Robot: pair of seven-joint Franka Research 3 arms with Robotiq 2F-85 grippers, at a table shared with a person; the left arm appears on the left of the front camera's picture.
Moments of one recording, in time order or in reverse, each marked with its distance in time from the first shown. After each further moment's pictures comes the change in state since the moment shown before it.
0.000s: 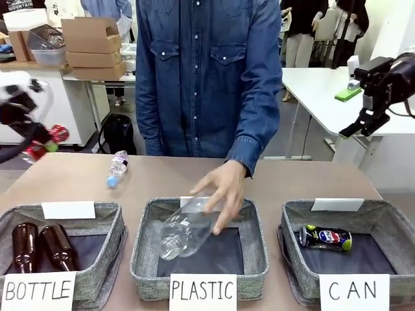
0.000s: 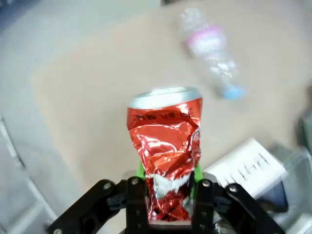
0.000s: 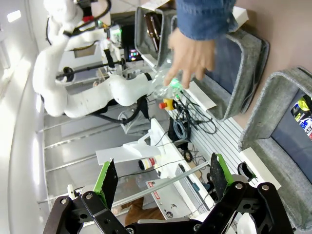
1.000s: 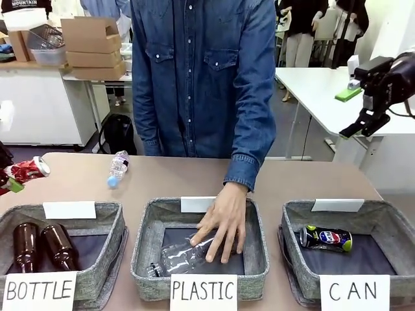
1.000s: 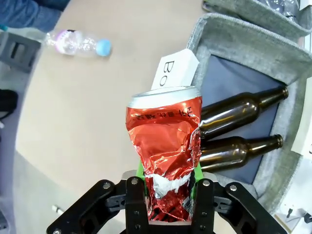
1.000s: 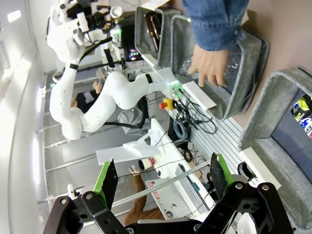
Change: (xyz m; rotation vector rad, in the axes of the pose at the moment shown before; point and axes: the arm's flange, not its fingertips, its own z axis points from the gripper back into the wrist) left arm -0.115 -0.108 0.041 -0.060 -0.027 -0.686; right arm 0.000 0.000 0.000 0.000 0.001 0.000
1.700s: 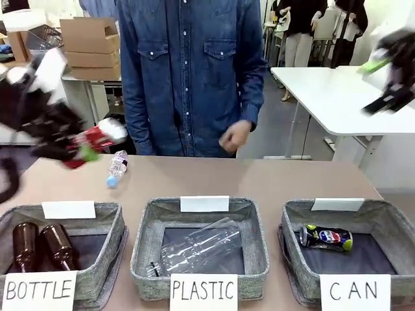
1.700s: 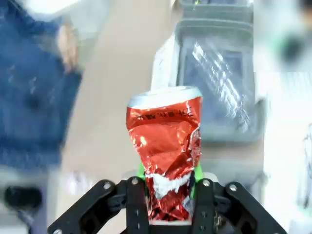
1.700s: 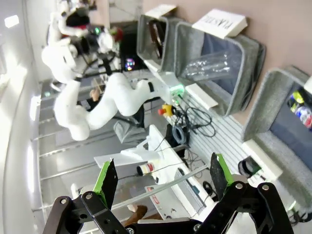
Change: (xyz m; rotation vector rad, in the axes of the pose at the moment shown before) left arm 0.180 -0.078 0.020 -0.006 -0.383 -0.315; right arm -0.040 0.051 0.049 -0.040 -0.079 0.017
